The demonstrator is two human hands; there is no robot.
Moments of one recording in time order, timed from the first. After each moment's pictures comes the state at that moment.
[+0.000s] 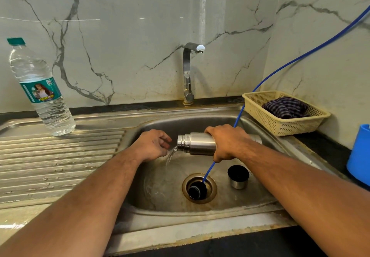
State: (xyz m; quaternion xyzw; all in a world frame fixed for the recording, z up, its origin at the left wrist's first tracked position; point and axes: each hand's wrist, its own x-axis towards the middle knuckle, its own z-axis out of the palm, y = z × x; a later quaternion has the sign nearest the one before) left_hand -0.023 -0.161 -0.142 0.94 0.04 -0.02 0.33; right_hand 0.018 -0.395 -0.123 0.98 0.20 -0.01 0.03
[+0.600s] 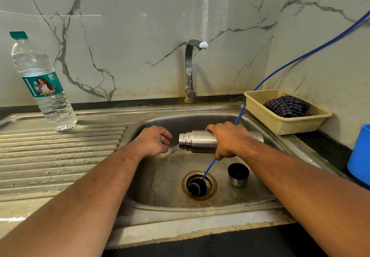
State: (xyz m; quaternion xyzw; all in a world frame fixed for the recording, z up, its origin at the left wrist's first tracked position) left_hand -0.027 -0.163 -0.138 0.95 0.04 -0.02 0.32; right_hand 0.019 -0.395 -0.124 0.98 0.20 0.00 0.04
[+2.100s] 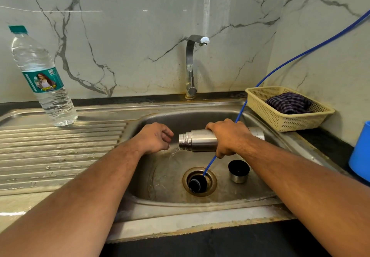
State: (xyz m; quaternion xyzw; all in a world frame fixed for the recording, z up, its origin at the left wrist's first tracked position) left_hand -0.030 -0.167 -0.137 0.94 0.04 -0.02 0.33; right_hand 0.017 -0.394 -0.126 0.98 0.20 -0.01 0.08
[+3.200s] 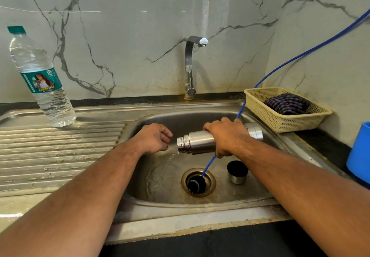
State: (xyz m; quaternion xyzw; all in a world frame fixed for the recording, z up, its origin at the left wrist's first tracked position) left_hand -0.029 -0.167 -0.136 0.94 0.04 -0.02 0.33; right_hand 0.012 -0.393 -0.124 0.97 0.22 0.03 0.12
